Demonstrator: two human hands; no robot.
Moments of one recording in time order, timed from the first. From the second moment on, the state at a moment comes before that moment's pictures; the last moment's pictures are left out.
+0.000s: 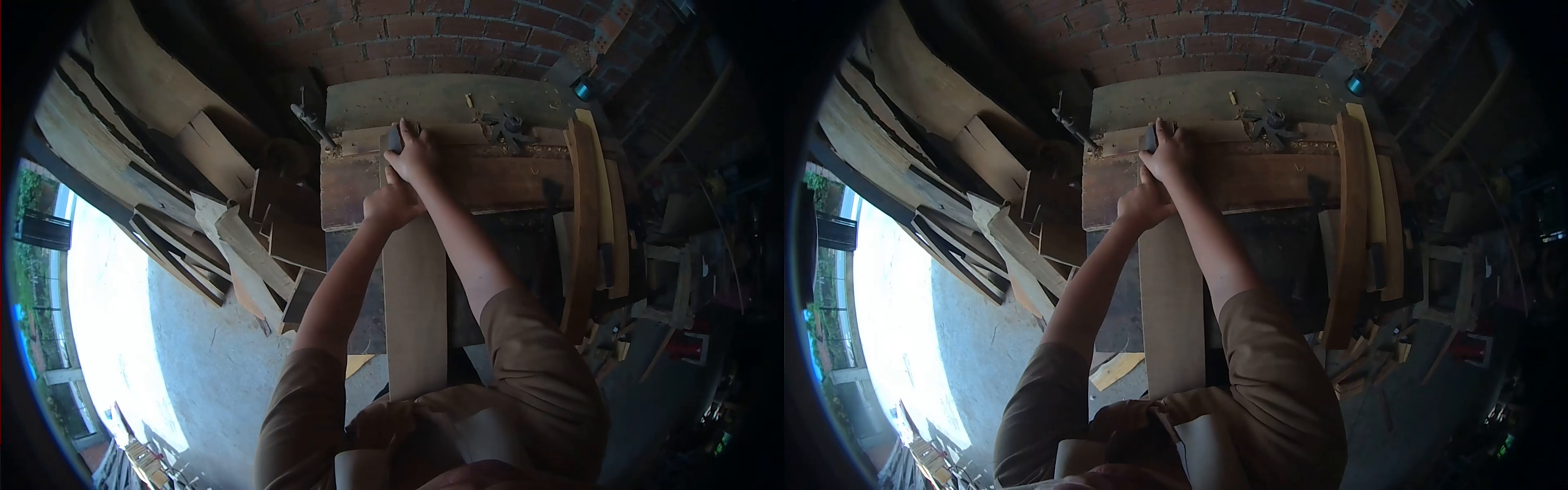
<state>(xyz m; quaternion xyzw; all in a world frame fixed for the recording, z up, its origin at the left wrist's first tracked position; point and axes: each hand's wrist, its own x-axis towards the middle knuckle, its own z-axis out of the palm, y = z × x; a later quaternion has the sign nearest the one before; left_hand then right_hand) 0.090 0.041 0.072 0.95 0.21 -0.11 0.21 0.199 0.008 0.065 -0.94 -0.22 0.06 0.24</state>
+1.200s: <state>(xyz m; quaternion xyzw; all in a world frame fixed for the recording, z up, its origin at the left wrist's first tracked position) 0.002 0.006 0.072 0.94 0.24 -0.11 0.23 0.102 -0.028 0.061 -0.92 -0.27 0.04 0.29</state>
